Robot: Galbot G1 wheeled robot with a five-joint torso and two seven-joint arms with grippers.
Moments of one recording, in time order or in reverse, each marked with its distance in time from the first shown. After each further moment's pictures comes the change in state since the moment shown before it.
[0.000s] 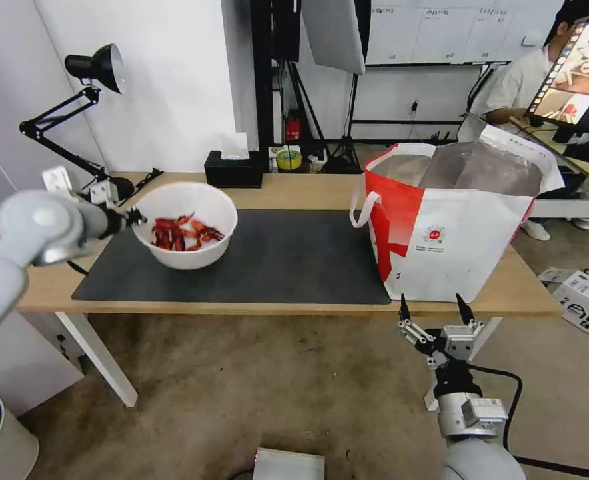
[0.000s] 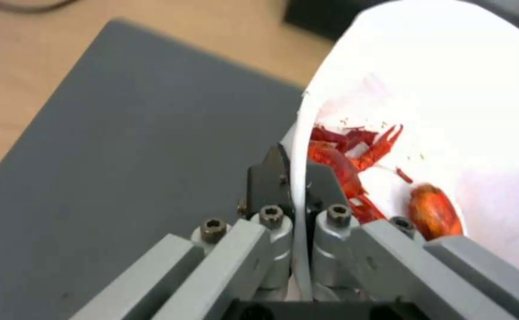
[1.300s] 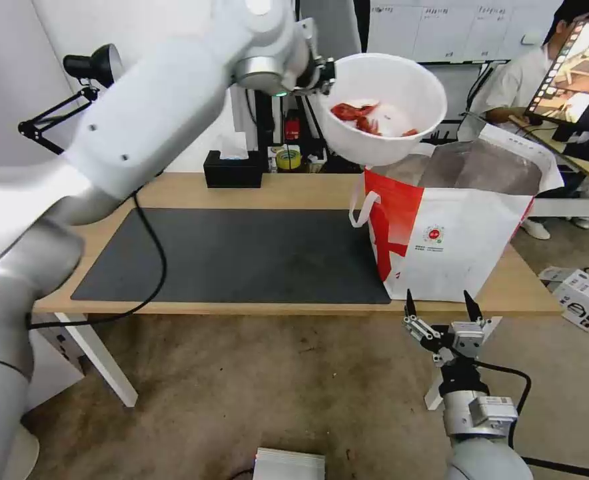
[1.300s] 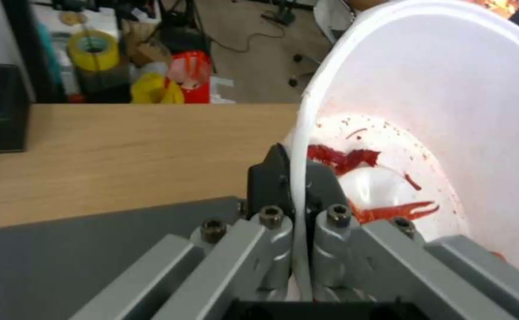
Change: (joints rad) left arm -0.871 -0.773 0.615 0.507 -0.143 -0.025 -0.100; right arm -0.016 0.014 0.025 0.040 0.016 -0.021 0.008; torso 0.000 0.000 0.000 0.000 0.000
